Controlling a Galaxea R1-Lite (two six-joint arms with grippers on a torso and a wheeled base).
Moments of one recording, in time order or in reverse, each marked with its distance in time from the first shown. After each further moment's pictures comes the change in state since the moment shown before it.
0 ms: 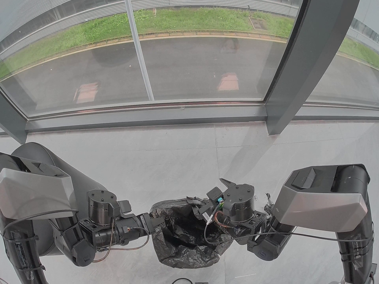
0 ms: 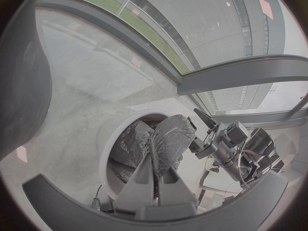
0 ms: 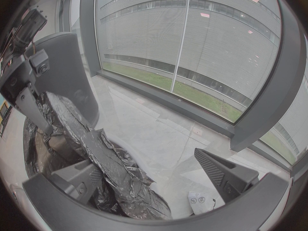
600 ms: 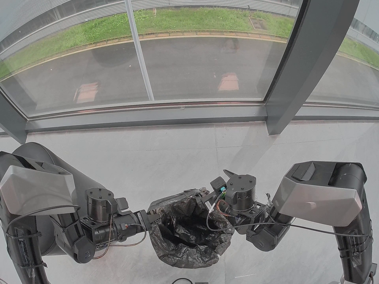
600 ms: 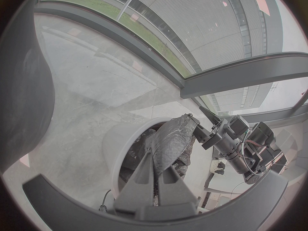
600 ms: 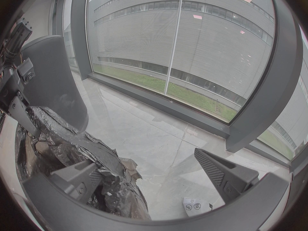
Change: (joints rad) left arm 0.045 0.038 -0.020 -0.026 0.005 0.046; right arm -0.058 0.029 -0.087 0.013 0.005 -0.001
